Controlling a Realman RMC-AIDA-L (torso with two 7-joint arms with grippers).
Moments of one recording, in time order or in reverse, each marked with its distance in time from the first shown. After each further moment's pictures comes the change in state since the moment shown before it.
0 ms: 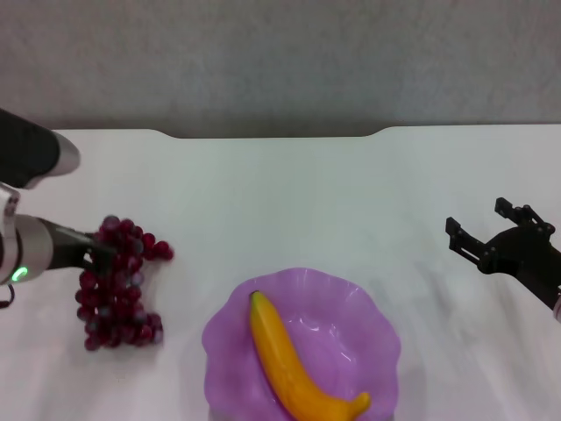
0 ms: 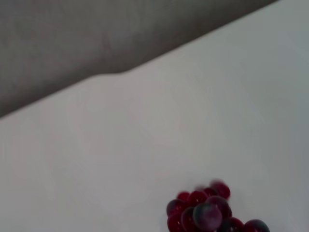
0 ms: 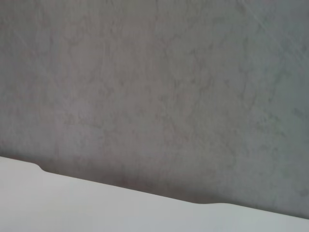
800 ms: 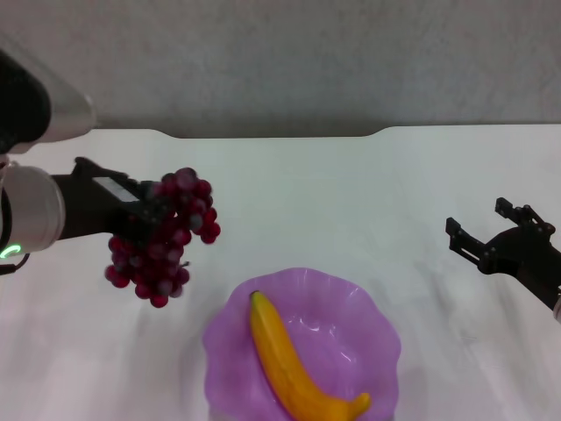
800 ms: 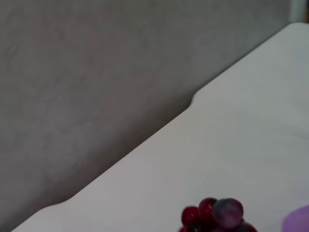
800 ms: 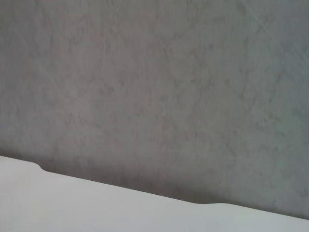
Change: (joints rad) left arm 0.119 0.003 -0.008 0.422 -0.231 -0.147 0.278; right arm -0.001 0.000 0.000 0.000 0.000 0.000 -0.004
